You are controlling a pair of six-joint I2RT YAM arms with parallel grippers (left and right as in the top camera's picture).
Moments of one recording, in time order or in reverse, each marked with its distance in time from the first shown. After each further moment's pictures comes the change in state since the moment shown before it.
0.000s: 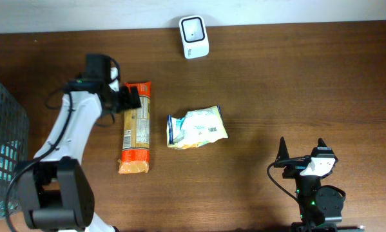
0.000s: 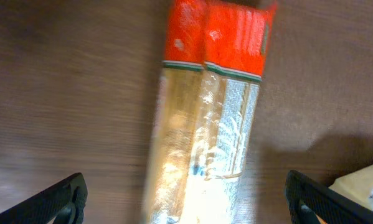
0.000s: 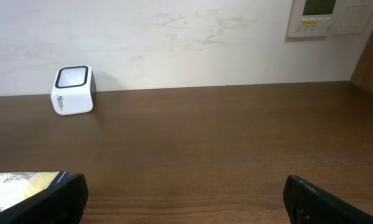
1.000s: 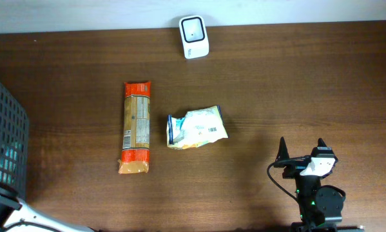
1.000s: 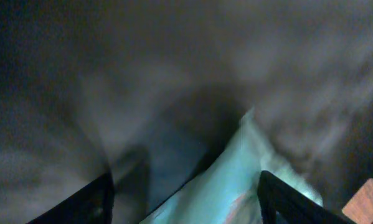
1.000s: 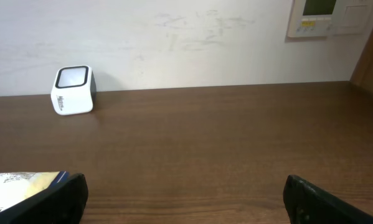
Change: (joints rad) left arm 1.043 0.471 0.462 -0.220 0.208 0.421; right arm 0.000 0.000 0.000 0.000 0.000 0.000
